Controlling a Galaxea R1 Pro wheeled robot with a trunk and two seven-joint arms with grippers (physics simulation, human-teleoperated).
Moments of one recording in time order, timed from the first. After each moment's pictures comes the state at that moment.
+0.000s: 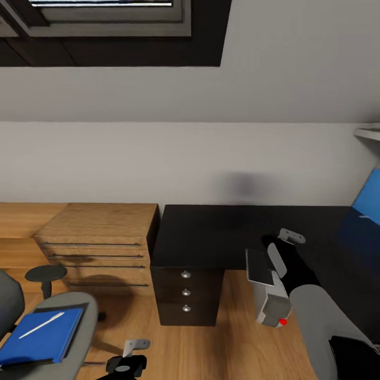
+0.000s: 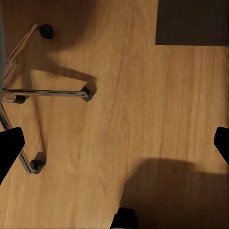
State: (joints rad) left arm -0.54 0.00 -1.45 -0.24 1.41 -0.09 0.46; right arm -0.86 -0.04 -0.14 -0.72 -0.26 0.37 -0.45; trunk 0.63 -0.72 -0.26
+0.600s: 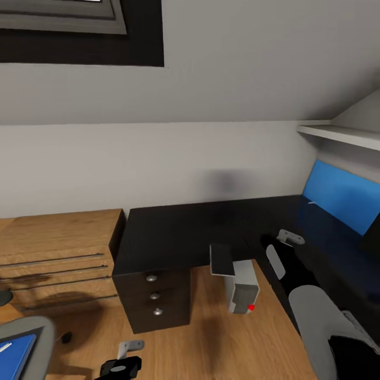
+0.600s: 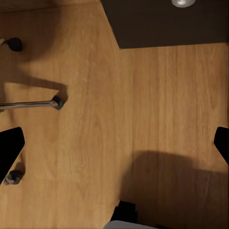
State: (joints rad) left arm -0.55 0.00 -1.45 -0.21 1.49 -0.09 0.46; right arm -0.86 -0.04 -0.14 -0.69 -0.26 0.32 -0.45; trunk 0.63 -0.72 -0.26
